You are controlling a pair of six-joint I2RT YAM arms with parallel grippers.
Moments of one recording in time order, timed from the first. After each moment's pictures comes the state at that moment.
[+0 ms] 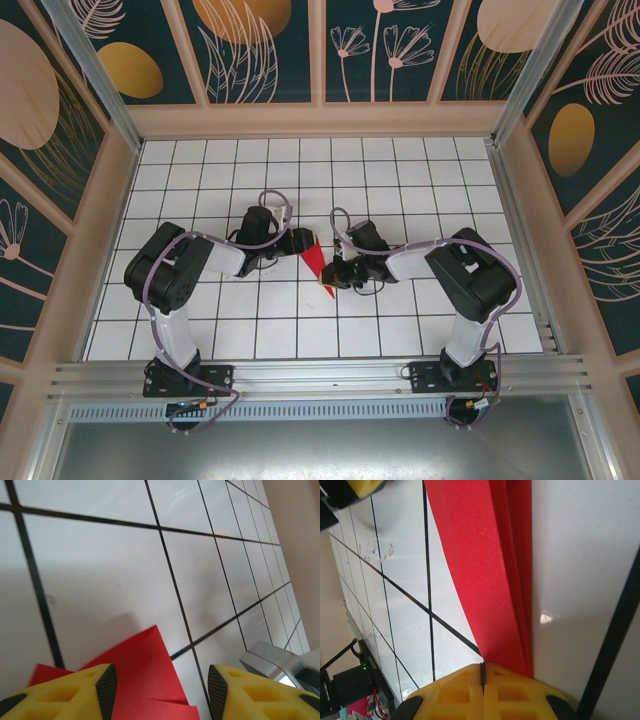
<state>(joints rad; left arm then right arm) -0.46 1.89 0.74 0.56 0.49 -0.68 0.66 1.79 0.73 0.11 -0.63 0.75</state>
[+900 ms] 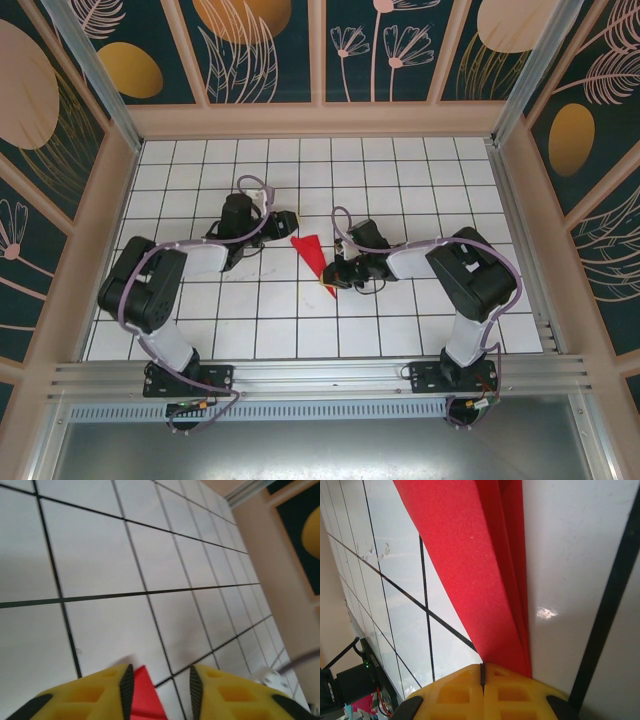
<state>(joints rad) -0.39 1.69 0.72 0.50 0.50 -0.67 0.65 1.80 0.75 0.08 -0.65 0.75</state>
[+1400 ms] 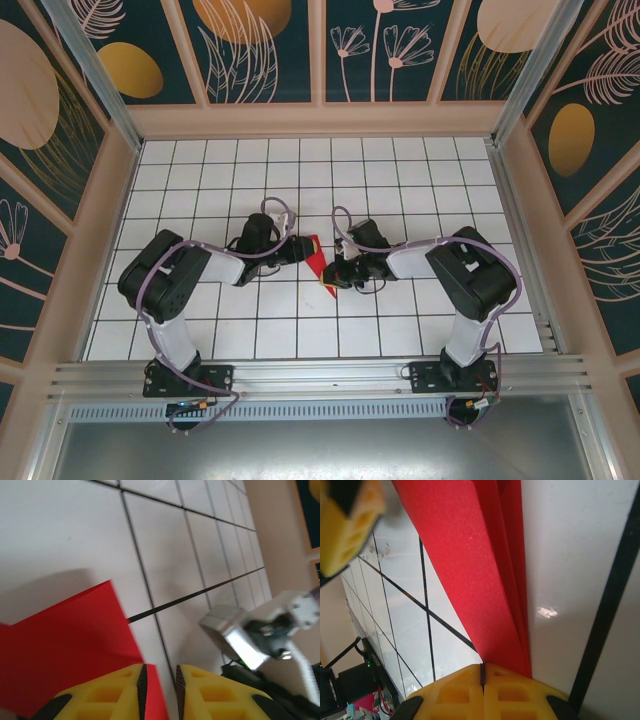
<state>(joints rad) -0.52 1.83 0.66 0.60 0.53 -0.77 0.64 1.80 0.75 0.07 -0.66 0.75</state>
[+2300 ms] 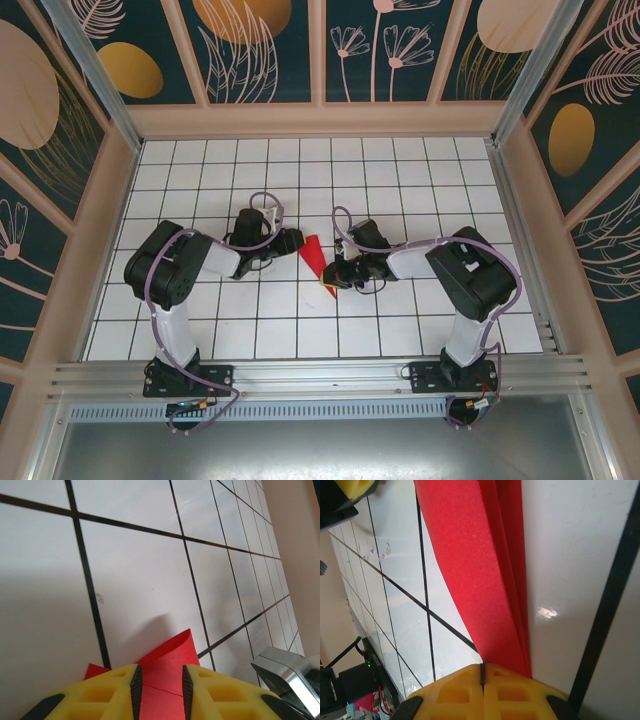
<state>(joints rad) -0.41 1.91 0.70 0.63 0.51 -0.72 0.64 1.80 0.74 0.08 -0.66 0.75</state>
